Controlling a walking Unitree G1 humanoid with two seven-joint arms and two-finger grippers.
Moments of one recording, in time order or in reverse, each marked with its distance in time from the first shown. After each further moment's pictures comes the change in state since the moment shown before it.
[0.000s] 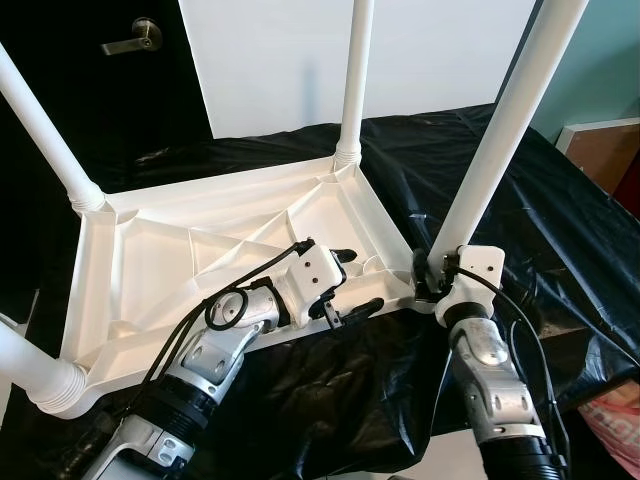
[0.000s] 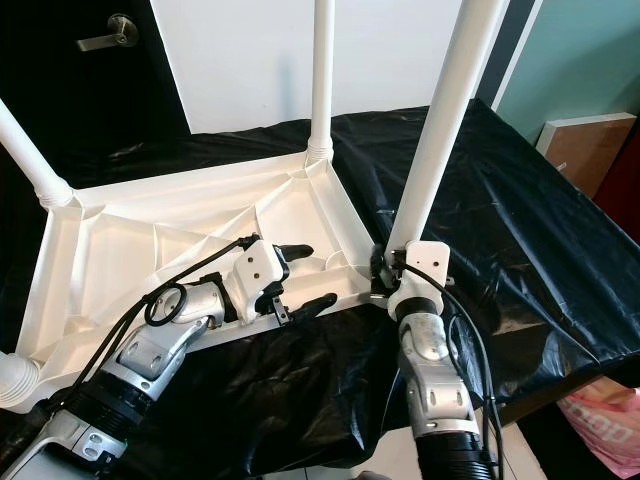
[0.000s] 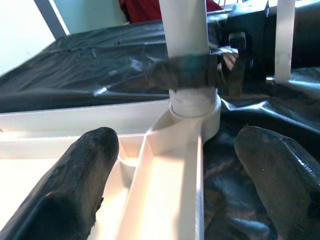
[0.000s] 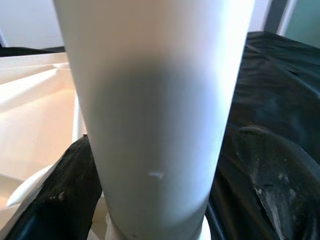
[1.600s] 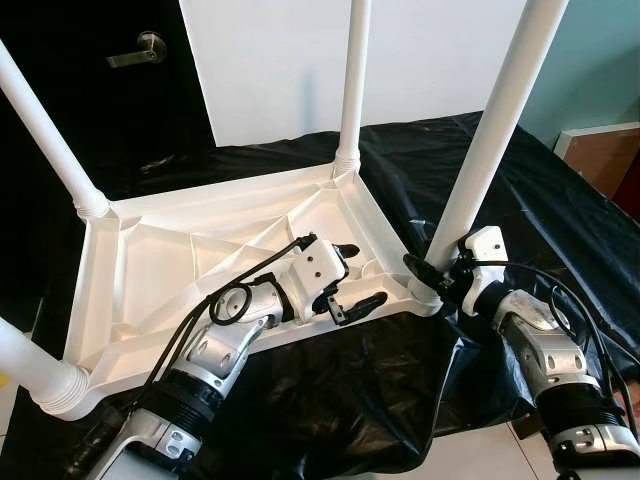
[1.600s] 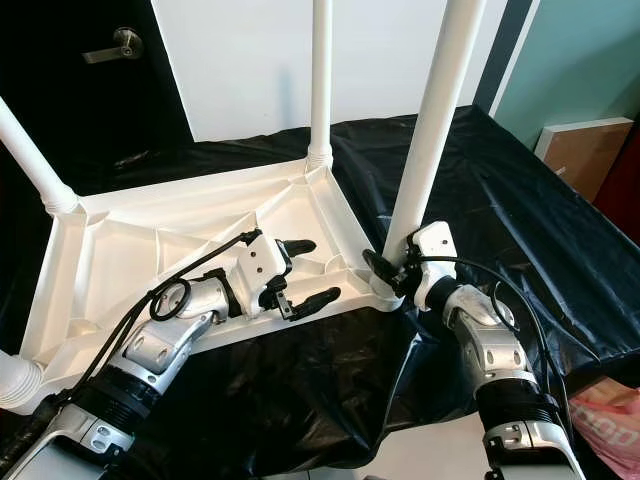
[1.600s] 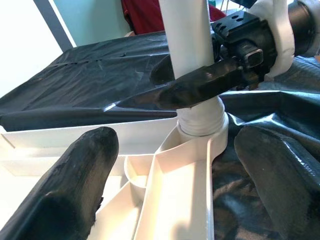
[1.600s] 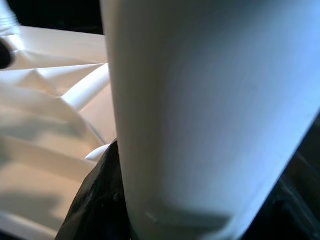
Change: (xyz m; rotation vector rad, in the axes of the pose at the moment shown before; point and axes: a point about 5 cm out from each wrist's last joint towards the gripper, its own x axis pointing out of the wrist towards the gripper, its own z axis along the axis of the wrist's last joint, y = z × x) left arm 0.009 0.010 0.007 0.013 -0.029 0.011; right arm 0.030 -0.027 -0.001 -0.108 0.051 0.476
